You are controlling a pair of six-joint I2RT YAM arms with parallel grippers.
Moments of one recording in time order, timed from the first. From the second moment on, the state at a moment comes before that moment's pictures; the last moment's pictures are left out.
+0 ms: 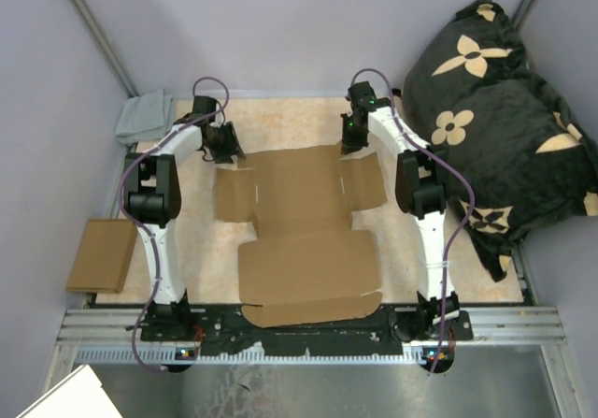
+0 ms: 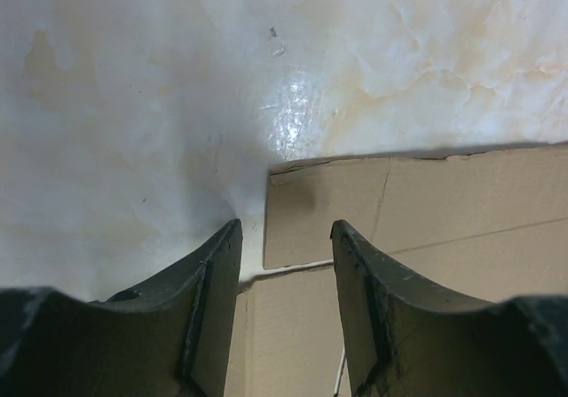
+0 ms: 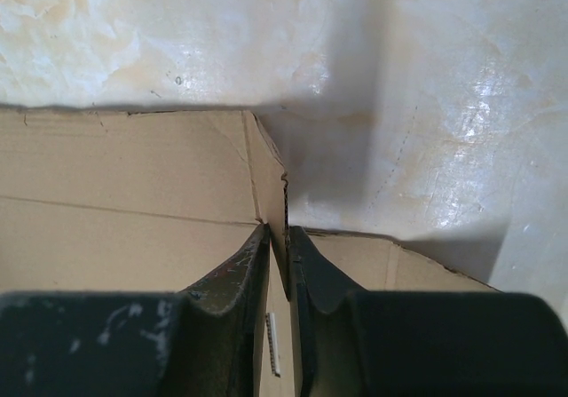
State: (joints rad) left arm -0.11 2.19 1.69 -0.51 0.20 -0.40; right arm 0.29 2.37 2.09 -0.80 -0.13 0.32
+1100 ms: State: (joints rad) left arm -0.14 2.13 1.62 -0.47 0.25 -0.37; right arm 0.31 2.37 2.06 -0.82 -0.13 0.32
